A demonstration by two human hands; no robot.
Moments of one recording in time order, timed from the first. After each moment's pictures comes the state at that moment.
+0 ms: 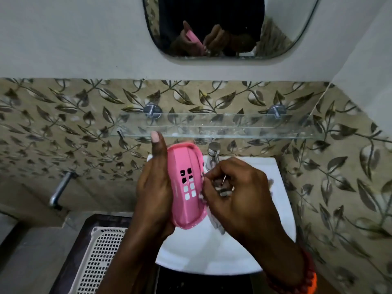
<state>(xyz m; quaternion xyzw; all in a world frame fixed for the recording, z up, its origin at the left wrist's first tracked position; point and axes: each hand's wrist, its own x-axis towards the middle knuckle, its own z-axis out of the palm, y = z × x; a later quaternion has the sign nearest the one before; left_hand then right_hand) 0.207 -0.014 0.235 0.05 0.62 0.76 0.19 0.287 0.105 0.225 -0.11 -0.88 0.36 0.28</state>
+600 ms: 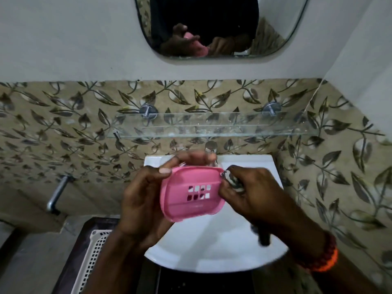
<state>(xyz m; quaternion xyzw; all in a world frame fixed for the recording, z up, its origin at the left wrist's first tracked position) 0.195 -0.035 0.220 0.20 0.33 0.80 0.46 0.301 0.149 0.220 -0.09 -0.94 0.31 0.14</state>
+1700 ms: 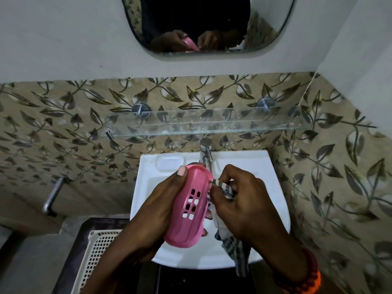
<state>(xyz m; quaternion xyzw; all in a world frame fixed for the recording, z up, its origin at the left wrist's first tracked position) 0.213 -0.030 0.211 0.17 0.59 0.66 0.43 0.310 0.122 0.200 -0.21 -0.86 0.43 0.19</state>
